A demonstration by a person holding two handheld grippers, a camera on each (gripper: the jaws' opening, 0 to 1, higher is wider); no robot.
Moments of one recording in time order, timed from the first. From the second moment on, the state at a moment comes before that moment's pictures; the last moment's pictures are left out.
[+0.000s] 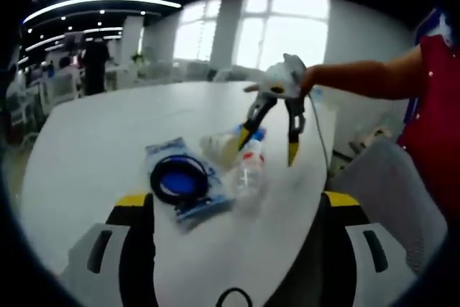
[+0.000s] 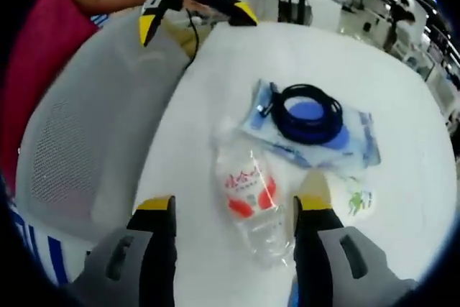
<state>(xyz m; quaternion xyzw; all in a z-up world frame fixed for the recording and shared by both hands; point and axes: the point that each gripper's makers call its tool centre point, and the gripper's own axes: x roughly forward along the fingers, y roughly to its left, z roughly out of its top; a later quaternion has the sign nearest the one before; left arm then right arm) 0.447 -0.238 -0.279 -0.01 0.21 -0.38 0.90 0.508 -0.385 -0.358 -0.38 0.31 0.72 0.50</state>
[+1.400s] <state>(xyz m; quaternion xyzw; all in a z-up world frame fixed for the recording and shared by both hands) 0.443 -0.230 -0.284 -0.03 0.22 -0.36 0.91 0.512 -0.366 -0.404 -0.48 0.29 0.73 0.39</state>
